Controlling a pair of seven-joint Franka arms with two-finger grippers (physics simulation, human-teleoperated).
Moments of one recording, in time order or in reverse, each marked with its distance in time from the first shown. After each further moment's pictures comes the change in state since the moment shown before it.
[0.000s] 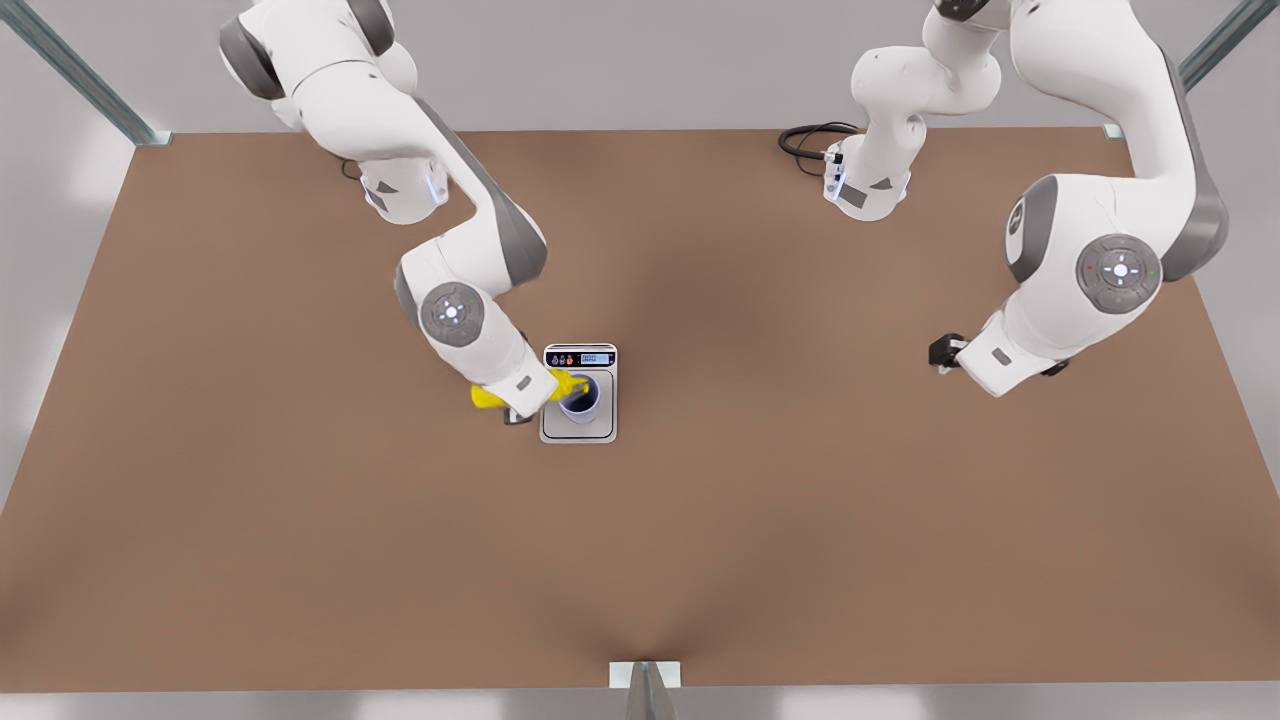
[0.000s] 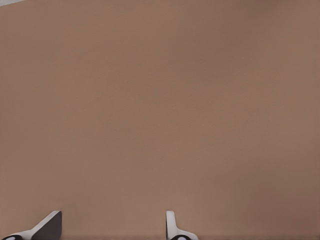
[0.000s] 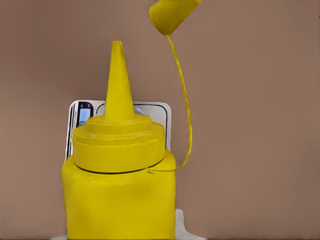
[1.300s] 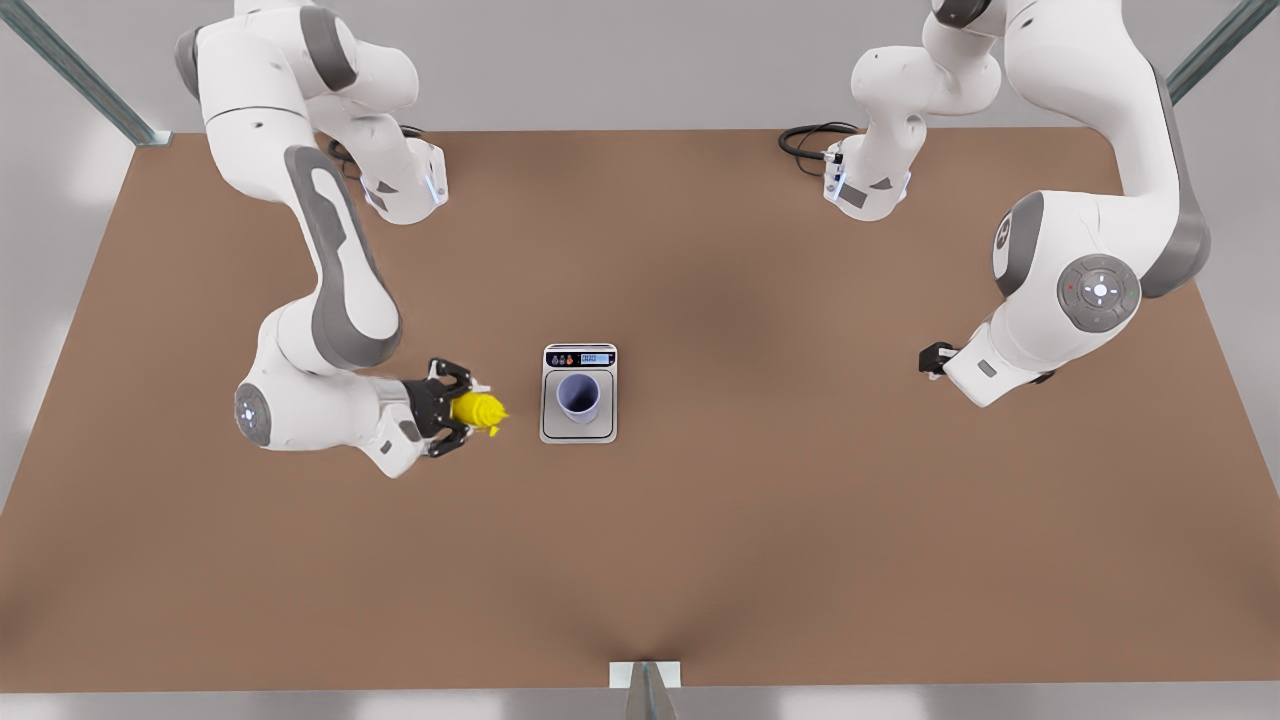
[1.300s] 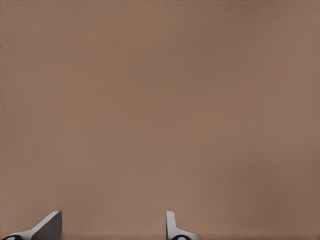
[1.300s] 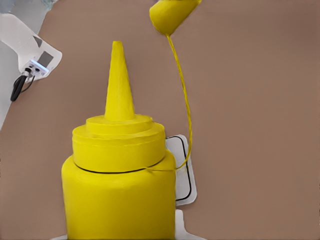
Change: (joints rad) left arm -0.009 0.023 -0.001 -0.002 0.002 0.000 -0.008; right arm -0.283 0.045 -0.035 0.011 0.596 -0.162 -0.229
